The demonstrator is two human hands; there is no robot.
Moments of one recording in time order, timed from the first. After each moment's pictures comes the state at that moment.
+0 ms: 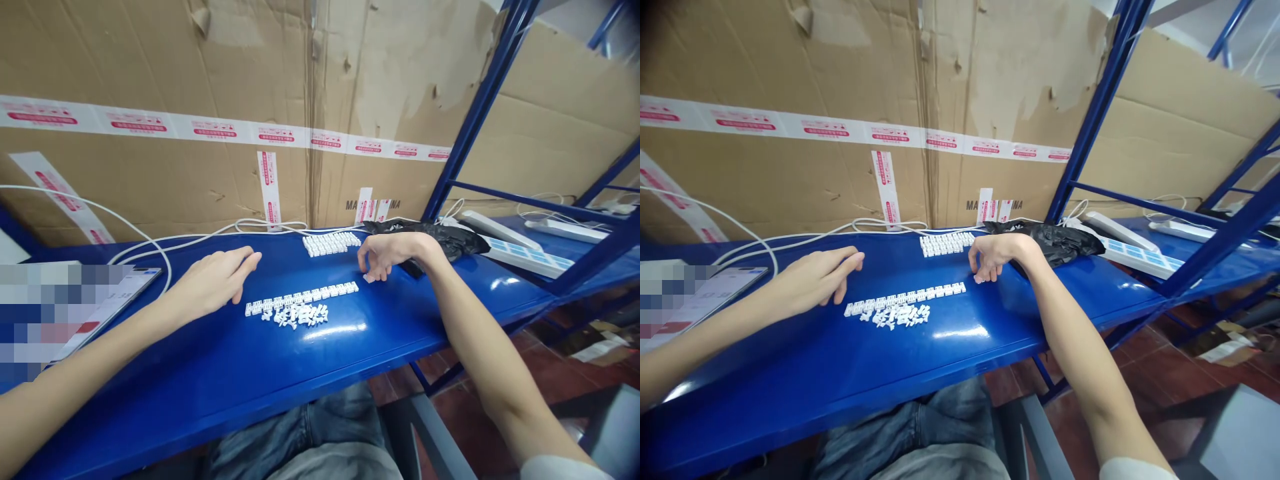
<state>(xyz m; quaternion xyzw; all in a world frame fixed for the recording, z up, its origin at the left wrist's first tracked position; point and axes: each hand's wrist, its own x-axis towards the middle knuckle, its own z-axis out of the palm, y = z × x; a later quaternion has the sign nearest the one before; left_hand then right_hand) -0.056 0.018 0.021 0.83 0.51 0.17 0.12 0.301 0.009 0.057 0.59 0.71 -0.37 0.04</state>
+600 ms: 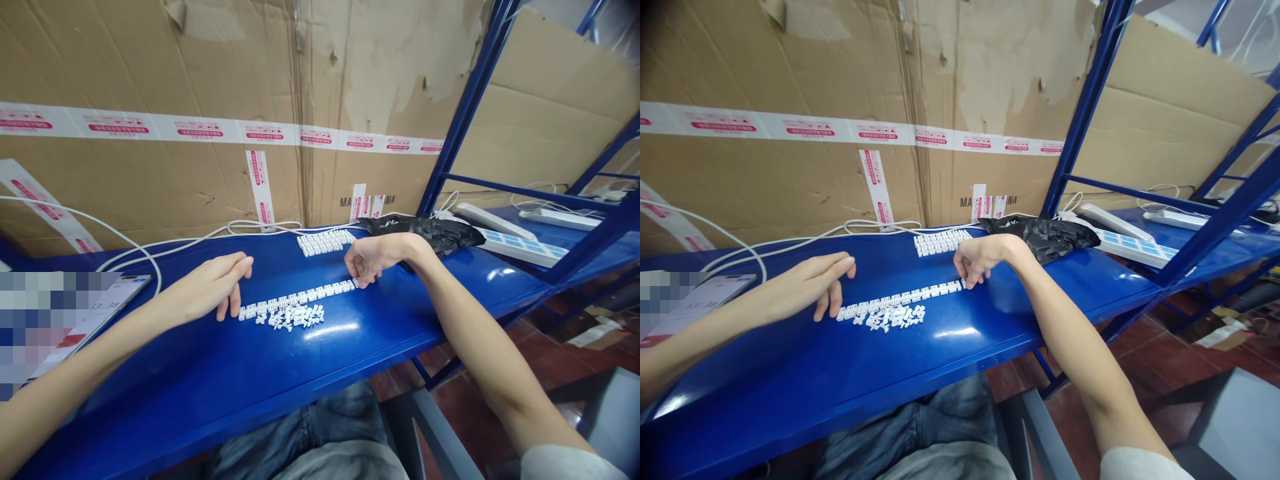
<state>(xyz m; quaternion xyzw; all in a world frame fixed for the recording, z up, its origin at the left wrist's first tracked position) -0.056 0.021 0.018 0.80 0.49 0.16 0.30 0.285 0.003 0.052 0.54 0.75 -0.36 0.06</state>
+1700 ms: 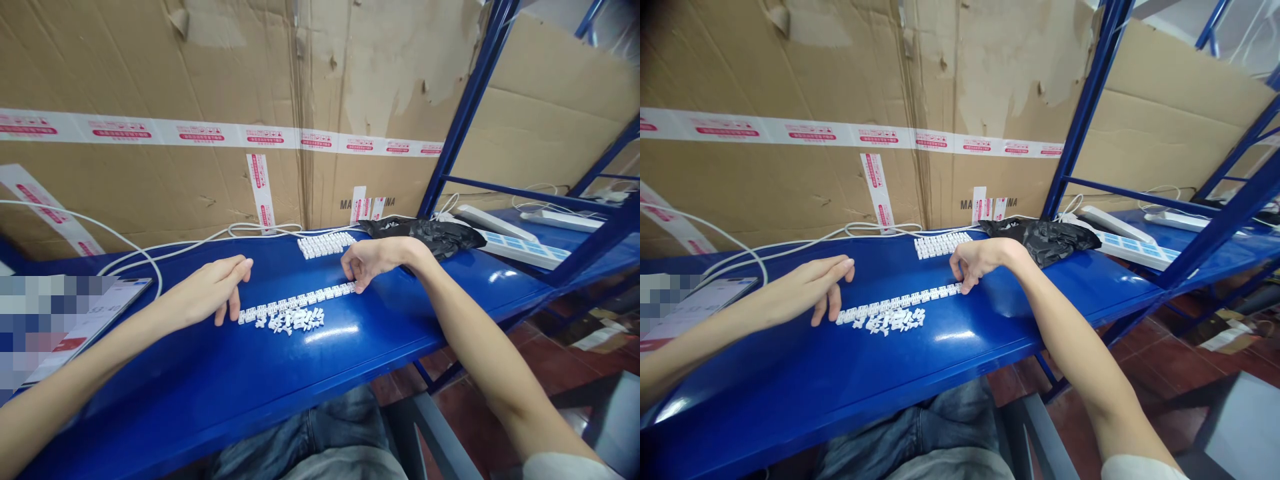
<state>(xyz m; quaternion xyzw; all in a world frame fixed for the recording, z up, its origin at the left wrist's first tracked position) -0.055 0.017 0.021 0.80 0.51 0.15 0.29 0.284 0.005 0.053 0.53 0.78 -0.33 0.06</state>
